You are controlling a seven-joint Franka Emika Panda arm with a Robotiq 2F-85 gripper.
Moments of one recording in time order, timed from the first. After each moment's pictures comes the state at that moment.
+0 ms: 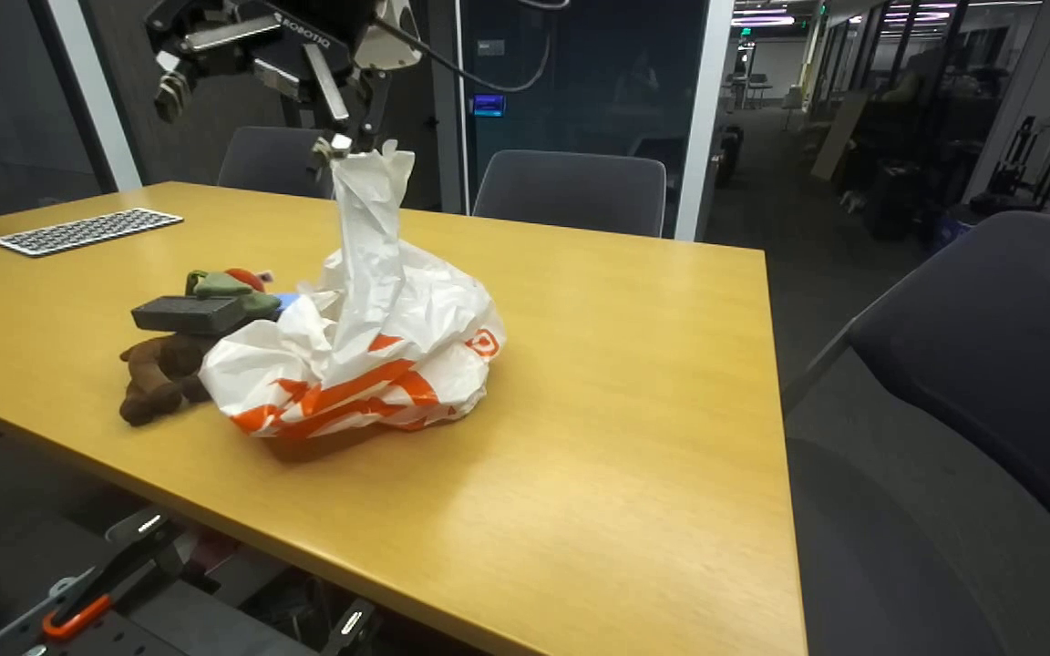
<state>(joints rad) 0.05 -0.07 0.04 -2.07 -0.06 1.13 -0.71</state>
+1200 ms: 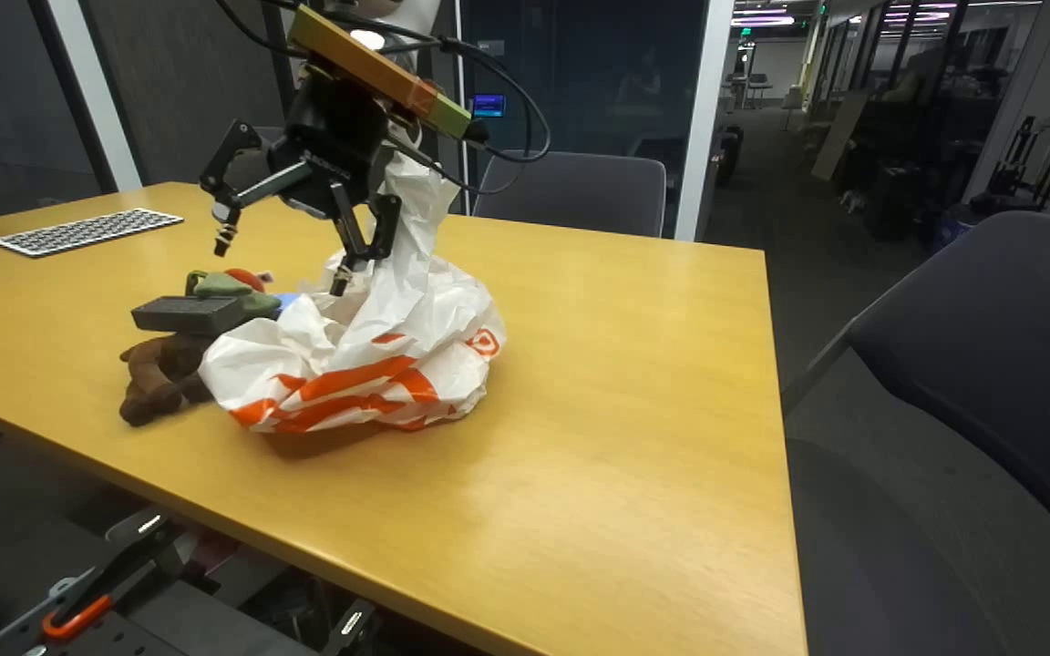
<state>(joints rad) 0.05 -0.05 0.02 -2.26 0.05 1.55 -0.90</state>
